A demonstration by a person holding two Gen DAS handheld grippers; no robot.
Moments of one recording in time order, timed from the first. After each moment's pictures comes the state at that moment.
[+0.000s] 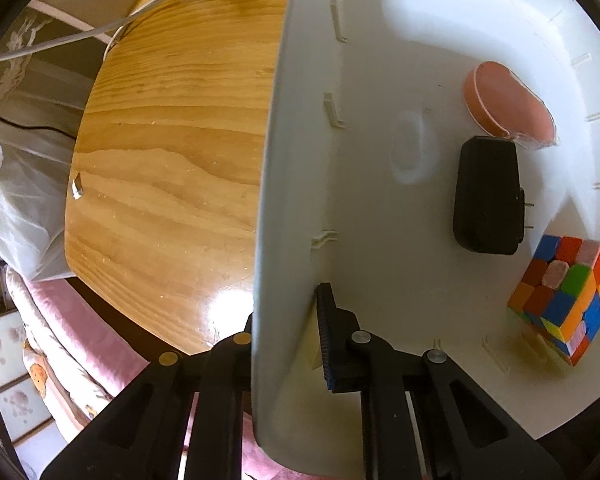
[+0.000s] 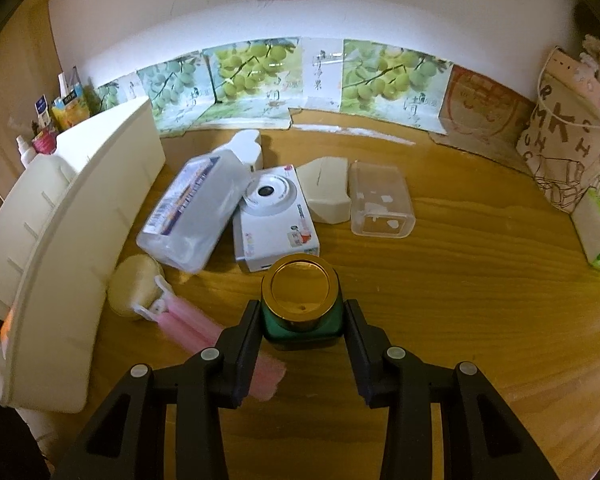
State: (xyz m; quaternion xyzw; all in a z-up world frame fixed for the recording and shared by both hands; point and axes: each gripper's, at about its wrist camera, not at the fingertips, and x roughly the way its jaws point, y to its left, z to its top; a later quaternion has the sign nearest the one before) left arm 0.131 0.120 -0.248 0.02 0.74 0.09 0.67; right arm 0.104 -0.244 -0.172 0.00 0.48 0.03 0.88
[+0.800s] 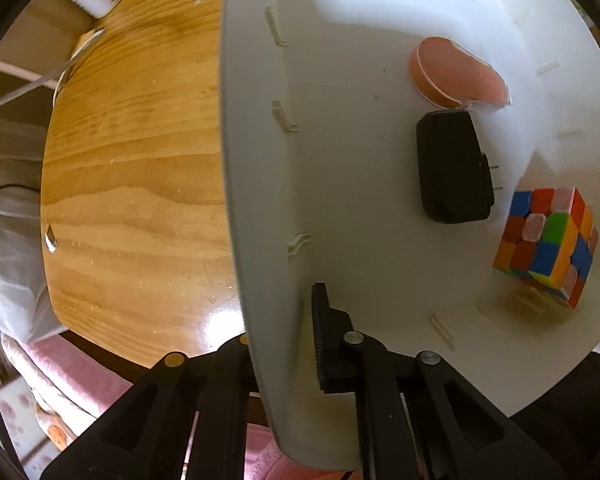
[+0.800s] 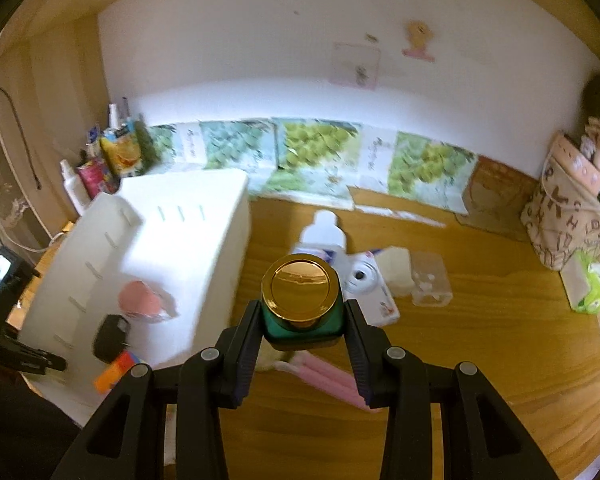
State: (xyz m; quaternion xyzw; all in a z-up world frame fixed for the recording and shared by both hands) left arm 0.137 0.127 -0.241 0.06 0.74 -0.02 0.67; right arm 0.087 -0.154 -0.086 -0.02 0.41 0.04 0.91
